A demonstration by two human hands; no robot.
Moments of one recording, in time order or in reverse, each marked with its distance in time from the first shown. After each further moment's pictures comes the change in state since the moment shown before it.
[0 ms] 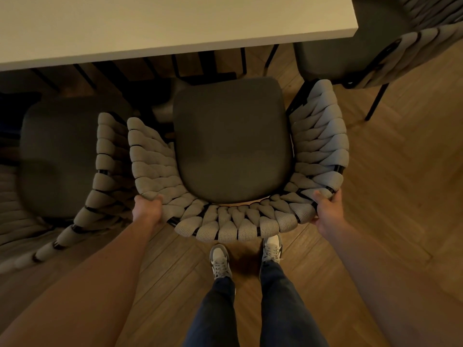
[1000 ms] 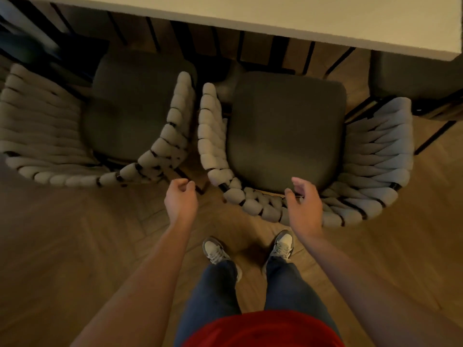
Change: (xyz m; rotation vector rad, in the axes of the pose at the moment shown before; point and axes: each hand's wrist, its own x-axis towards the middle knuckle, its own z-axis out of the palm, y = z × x) left_hand -0.082 -0.071 -0.047 -0.390 0.211 0.116; right_hand -0.120 0.069 0.095 -0.816 -0.299 -0.760
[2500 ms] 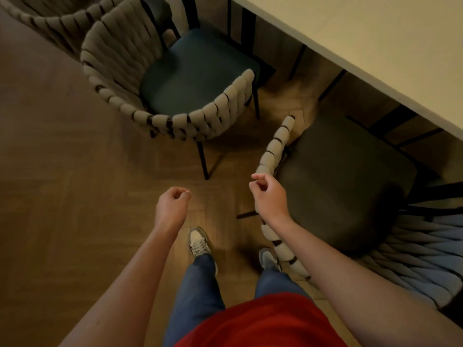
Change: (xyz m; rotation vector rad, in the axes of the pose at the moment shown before) left_hand 0.467 -0.120 -0.583 -0.214 0.108 -0.175; right_hand -0.109 -0.476 0.686 -0.084 -0.604 -0.233
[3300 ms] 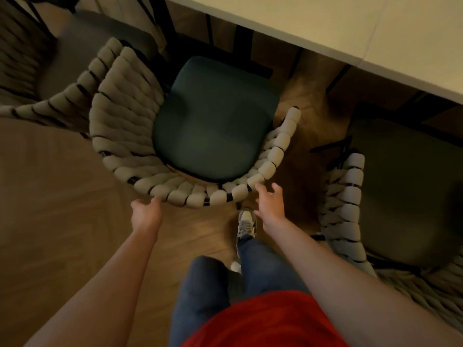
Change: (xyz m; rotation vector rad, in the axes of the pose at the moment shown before) left_hand 0.361 0.068 -0.168 0.140 0.035 -0.247; right_hand 0.191 -0.136 0.210 0.566 0.293 0.612
